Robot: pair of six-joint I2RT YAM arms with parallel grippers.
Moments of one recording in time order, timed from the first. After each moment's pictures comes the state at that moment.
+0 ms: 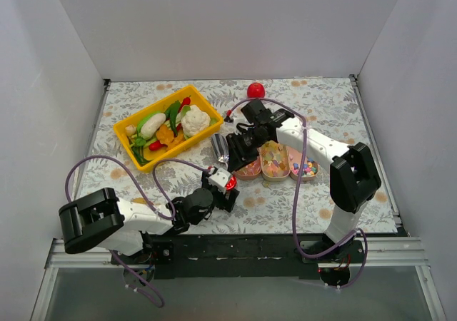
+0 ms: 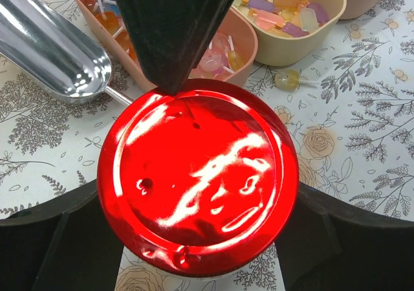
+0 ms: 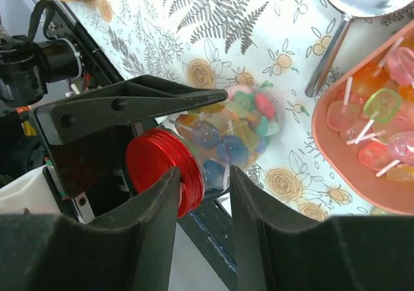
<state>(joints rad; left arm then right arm) -1.15 1.33 0.29 0.73 -0.45 -0.18 0.70 1.77 1.44 -0.79 -0.63 0.24</state>
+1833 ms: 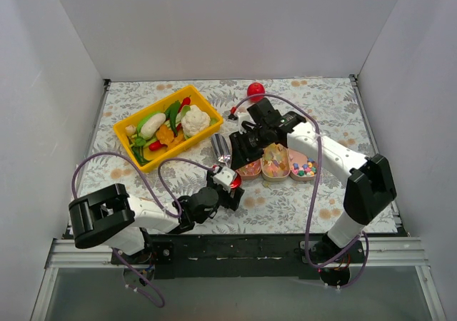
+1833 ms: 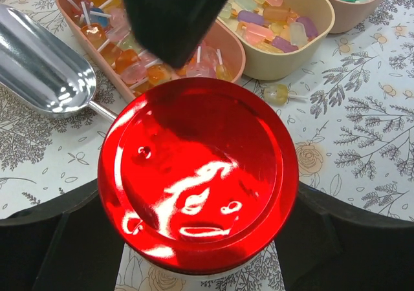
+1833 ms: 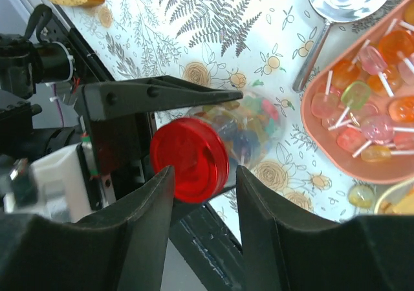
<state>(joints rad) -1.16 1.41 0.33 0.78 -0.46 -0.20 0.70 1.62 1.38 -0.77 -0.55 0.22</state>
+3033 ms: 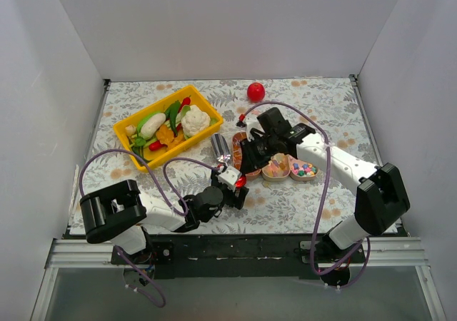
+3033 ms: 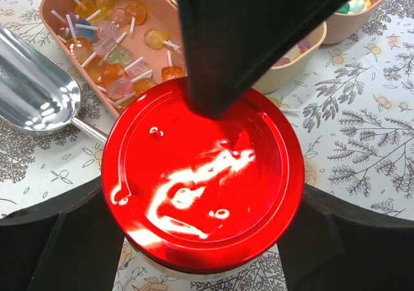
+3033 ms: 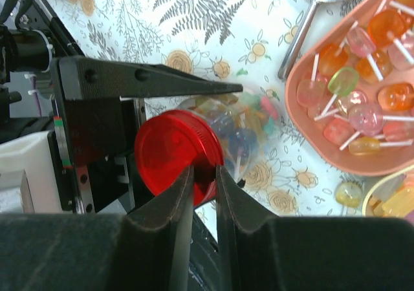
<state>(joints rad) -1.16 1.52 0.38 0.85 -0.47 -0.19 0.68 1.54 1.19 -0.62 -0.57 0.17</state>
